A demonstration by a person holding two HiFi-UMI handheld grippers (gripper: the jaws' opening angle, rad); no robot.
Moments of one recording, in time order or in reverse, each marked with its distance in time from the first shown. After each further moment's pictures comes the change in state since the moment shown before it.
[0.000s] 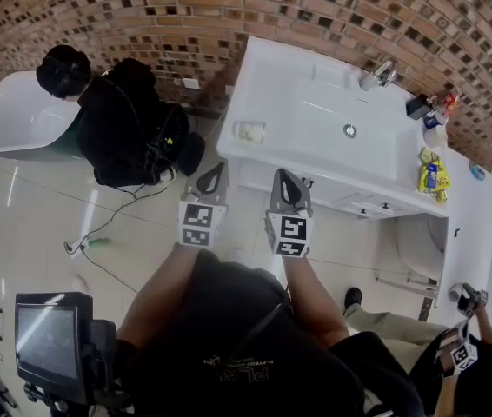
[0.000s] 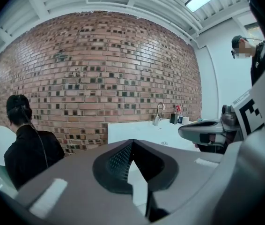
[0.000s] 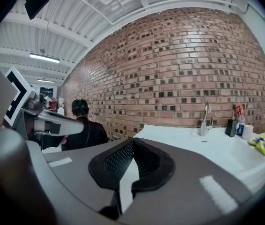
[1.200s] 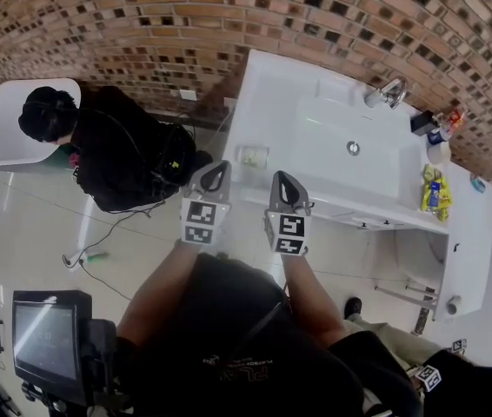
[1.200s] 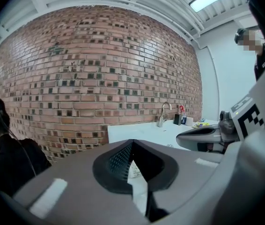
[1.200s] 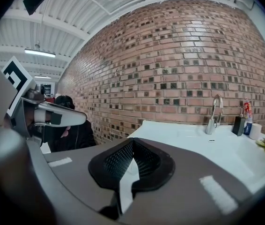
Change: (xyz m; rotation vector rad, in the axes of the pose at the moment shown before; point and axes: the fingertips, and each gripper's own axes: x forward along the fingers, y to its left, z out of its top) left arm 0.079 0.043 0.015 0.004 -0.003 -0.044; right arm 0.089 -0.011 -0.007 -0.008 0.071 -0.017
